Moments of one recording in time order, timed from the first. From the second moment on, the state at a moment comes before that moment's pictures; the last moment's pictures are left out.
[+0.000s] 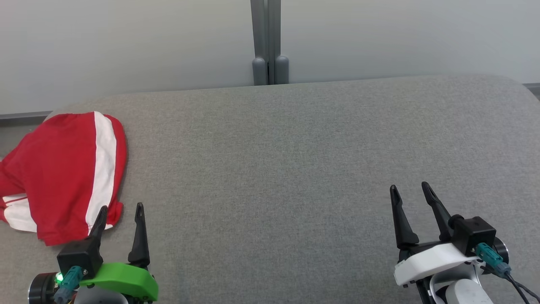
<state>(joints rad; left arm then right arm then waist) 0.01 0.08 0.02 0.11 -0.16 -0.06 -0.09 -0.04 -0.05 0.06 0.19 0.17 0.13 -0.26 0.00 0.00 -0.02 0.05</state>
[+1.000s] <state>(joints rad) 0.03 0.13 0.06 0.11 -0.19 -0.02 -0.09 -0.04 -0.05 0.09 0.21 0.18 0.13 -0.26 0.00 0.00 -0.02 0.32</state>
